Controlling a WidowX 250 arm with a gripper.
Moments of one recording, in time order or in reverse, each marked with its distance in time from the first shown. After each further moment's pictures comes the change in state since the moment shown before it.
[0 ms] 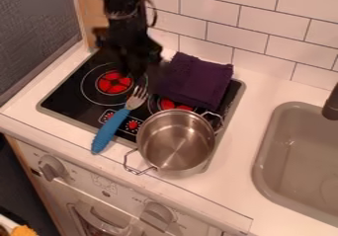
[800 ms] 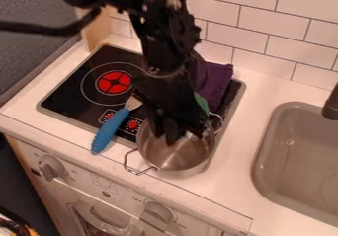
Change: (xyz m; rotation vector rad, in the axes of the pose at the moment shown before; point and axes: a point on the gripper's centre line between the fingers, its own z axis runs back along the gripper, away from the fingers) arm -0.069 -0.093 0.006 -0.084 0.068 -0.221
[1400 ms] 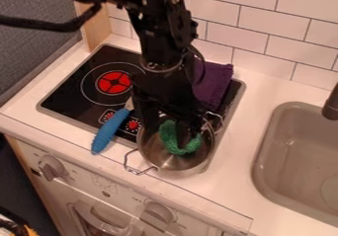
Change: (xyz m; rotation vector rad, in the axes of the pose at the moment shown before) arm 0.002 0.006 0.008 -0.001 0.002 0.029
